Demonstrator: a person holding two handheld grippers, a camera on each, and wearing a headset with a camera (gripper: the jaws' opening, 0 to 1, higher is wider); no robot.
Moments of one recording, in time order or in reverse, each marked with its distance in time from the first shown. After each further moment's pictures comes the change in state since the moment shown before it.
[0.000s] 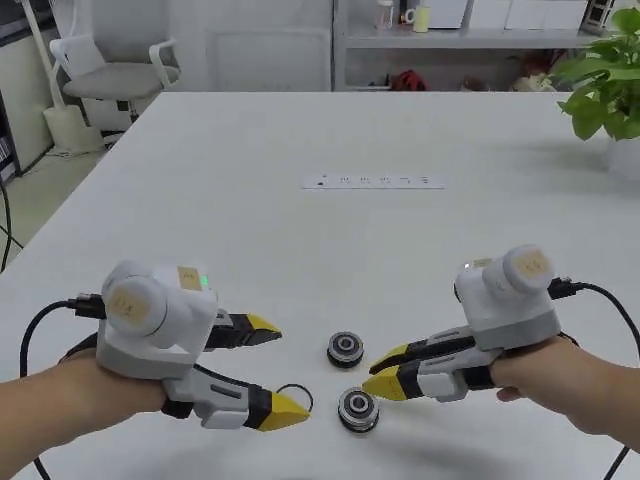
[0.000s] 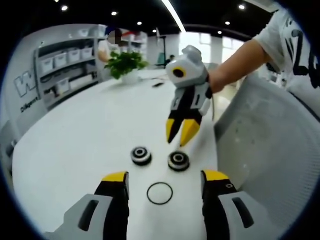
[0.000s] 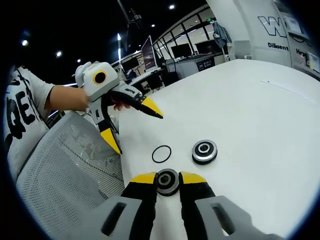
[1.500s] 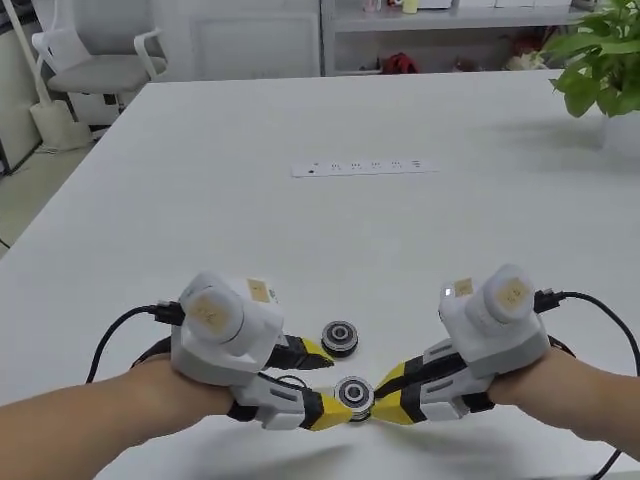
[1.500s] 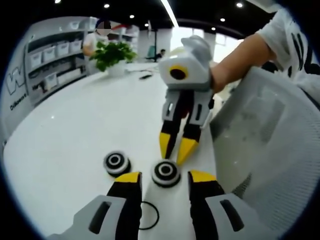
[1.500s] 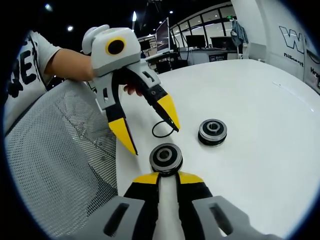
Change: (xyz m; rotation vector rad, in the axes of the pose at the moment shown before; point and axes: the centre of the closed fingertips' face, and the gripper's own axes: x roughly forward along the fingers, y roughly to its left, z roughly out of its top) left arm 0.056 -0.022 -0.004 -0.008 0.051 -0.096; right arm 0.015 -0.002 -0.040 -0.161 0.112 0.006
